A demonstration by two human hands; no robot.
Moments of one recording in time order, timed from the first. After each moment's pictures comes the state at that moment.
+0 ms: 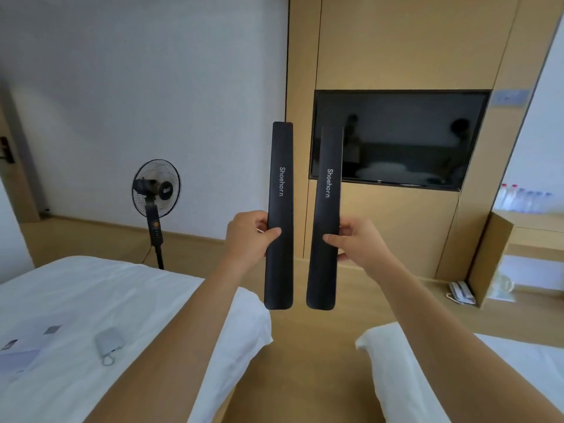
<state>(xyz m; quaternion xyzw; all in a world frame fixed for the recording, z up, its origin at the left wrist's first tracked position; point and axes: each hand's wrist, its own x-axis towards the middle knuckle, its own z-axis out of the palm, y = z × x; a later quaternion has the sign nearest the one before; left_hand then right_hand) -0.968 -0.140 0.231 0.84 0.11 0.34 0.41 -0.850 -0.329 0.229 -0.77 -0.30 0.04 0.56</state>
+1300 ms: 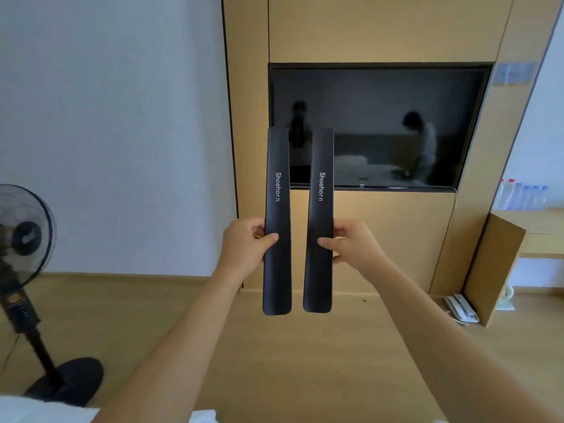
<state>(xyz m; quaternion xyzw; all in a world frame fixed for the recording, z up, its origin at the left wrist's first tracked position) -0.381 0.103 0.197 0.84 0.02 0.30 0.45 -0.295 -0.102 0.196 -0.80 -0.24 -0.01 0.55</state>
